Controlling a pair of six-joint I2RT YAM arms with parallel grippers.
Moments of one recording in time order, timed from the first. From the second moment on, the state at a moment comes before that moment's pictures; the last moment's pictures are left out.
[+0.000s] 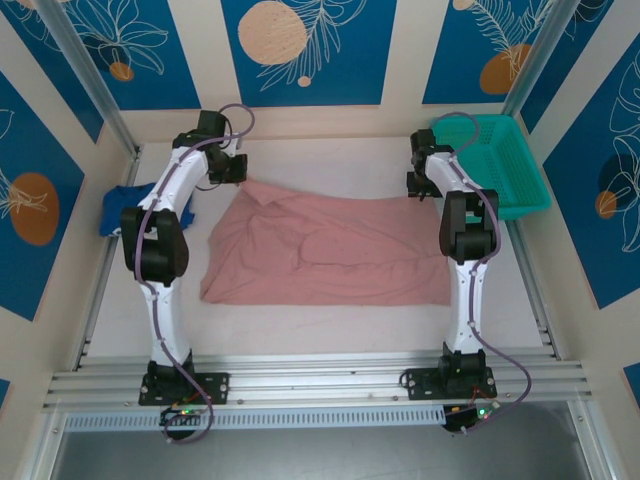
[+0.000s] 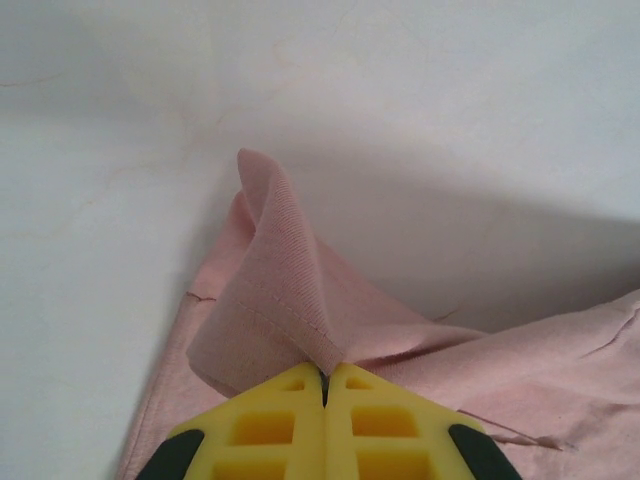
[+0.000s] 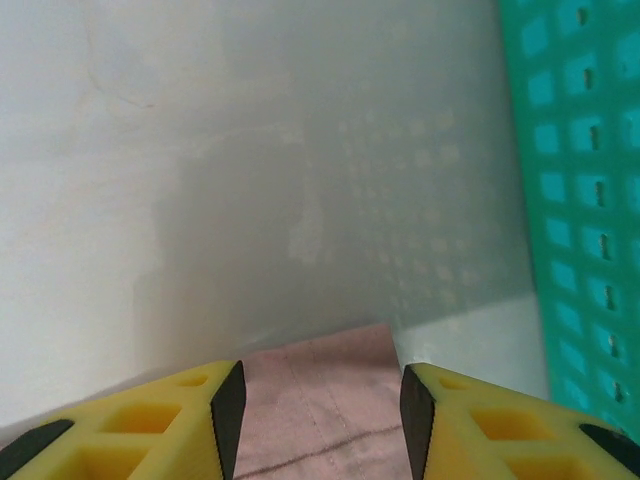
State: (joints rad) left arm -0.14 2.14 1.98 -0.91 0.19 -0.14; right arm 0.04 2.38 2.00 -0.89 0.27 0.15
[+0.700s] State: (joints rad) left arm -0.14 2.14 1.98 -0.90 0.21 -0.15; right arm 0.03 2.43 2.07 -0.94 0.25 0.12
